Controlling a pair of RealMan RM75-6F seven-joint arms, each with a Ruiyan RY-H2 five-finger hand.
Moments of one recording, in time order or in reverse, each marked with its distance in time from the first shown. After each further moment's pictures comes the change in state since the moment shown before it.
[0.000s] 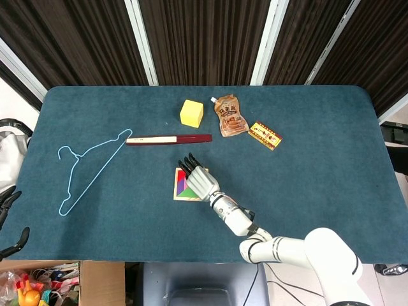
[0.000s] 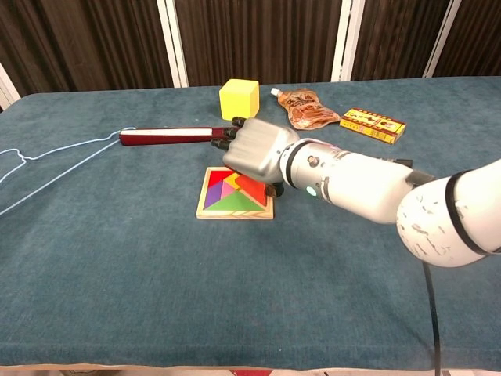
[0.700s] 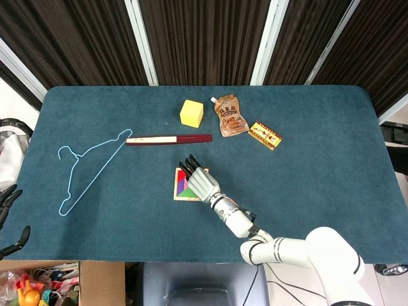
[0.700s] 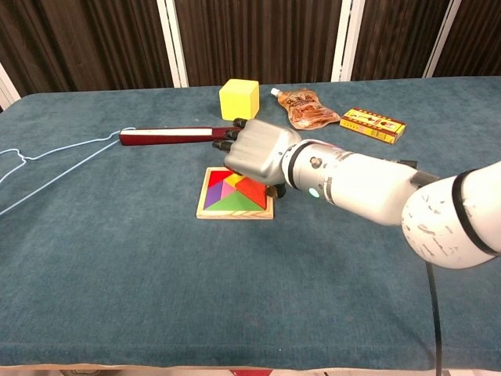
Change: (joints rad) left arm -0.011 0.005 -0.004 -0.009 -0.004 -0.012 0.004; right arm 0.004 0.017 -0.016 -0.039 0.030 0.016 -0.024
